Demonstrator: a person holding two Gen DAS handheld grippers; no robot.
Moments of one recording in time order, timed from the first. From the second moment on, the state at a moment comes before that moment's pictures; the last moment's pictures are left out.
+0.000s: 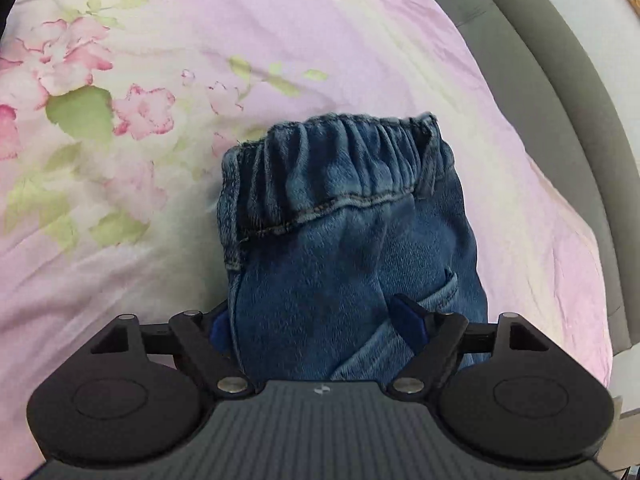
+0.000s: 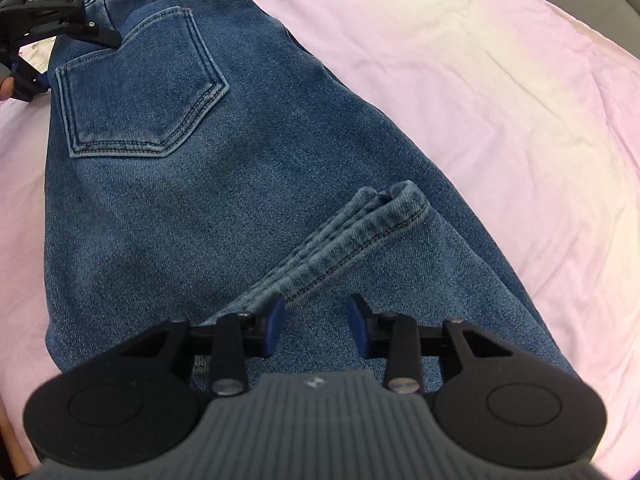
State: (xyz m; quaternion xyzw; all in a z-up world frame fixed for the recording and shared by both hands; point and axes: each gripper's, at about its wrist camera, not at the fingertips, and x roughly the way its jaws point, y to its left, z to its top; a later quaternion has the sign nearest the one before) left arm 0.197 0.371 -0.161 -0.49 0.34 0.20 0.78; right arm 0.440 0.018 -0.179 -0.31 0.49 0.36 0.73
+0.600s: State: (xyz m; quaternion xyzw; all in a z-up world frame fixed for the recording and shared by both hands) left arm 0.181 0.282 -0.024 -0.31 0.24 0.12 0.91; right arm 0.430 0.006 -0.178 -0.30 0.48 0.34 0.75
